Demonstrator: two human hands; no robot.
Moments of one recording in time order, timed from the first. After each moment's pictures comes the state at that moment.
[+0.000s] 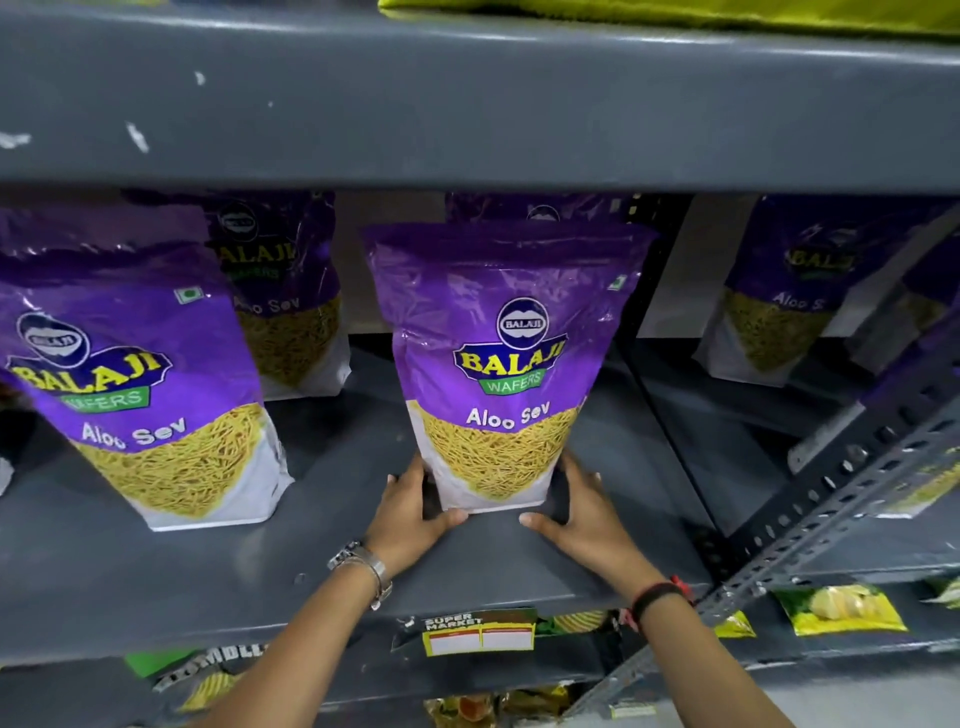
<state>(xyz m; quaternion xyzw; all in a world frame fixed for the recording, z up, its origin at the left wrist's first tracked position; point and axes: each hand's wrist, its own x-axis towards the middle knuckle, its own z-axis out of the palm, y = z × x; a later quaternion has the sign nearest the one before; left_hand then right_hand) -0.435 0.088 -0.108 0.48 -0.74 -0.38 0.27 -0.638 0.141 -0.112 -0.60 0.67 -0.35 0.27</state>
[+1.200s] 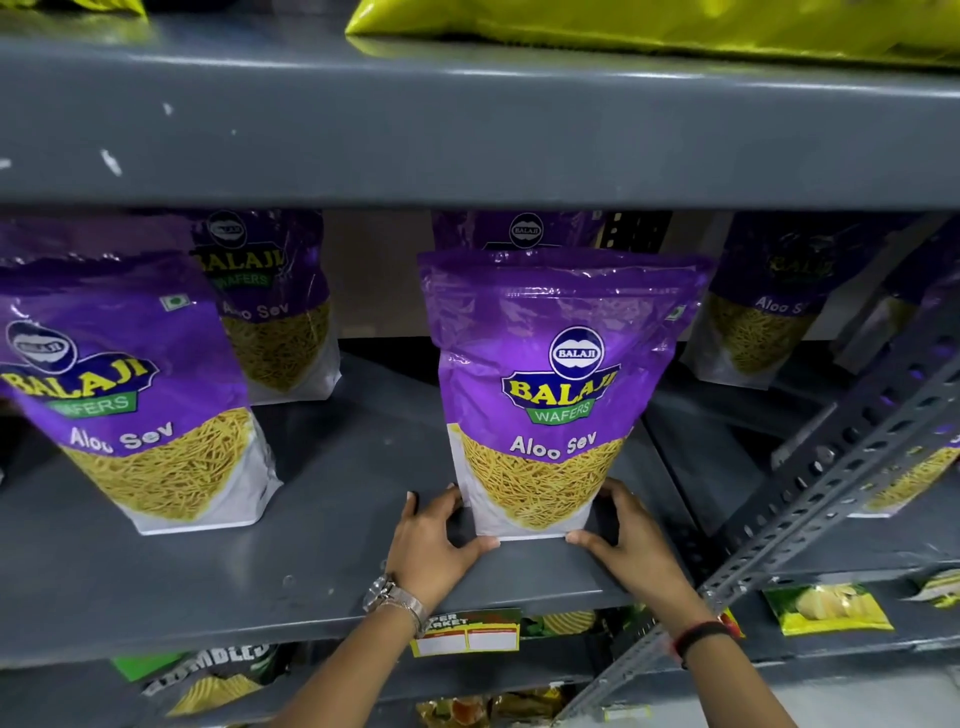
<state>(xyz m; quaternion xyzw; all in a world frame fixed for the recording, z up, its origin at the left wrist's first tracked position) -0.468 0.119 -0.120 0.54 -0.74 -0.28 0.27 -0.687 0.175 -0.121 -0.56 0.71 -0.35 0.24</state>
